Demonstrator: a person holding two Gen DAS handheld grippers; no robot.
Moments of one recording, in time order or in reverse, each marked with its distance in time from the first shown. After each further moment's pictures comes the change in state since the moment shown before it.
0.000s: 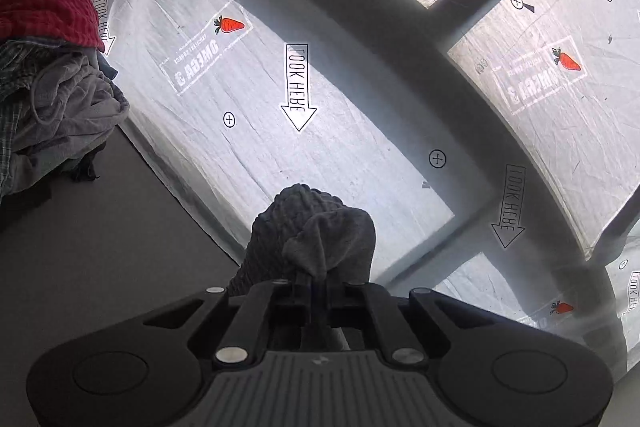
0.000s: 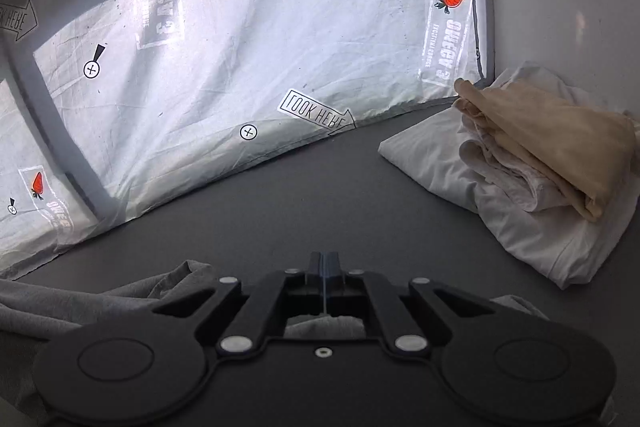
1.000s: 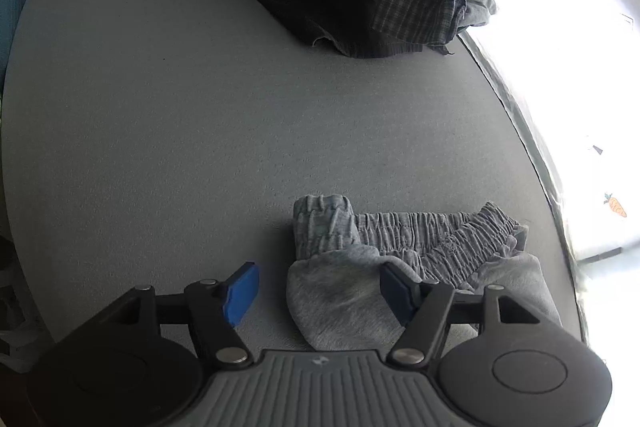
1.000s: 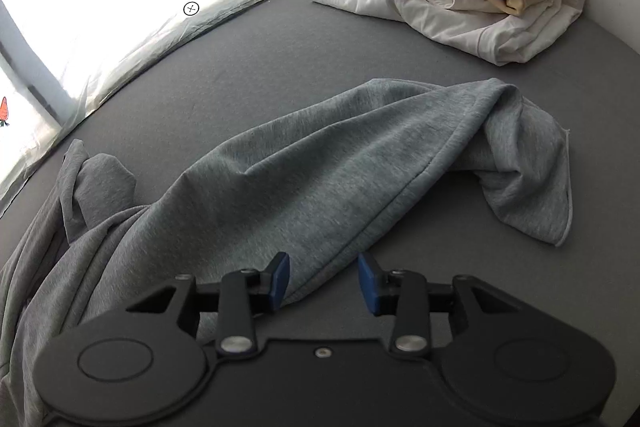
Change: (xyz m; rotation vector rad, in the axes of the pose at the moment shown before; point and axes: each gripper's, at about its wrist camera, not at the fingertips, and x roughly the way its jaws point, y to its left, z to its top) left arm -0.105 0.243 -0.101 -0.268 0.272 0.559; right arm -0.029 -0.018 -0.117 0.149 0.234 -0.111
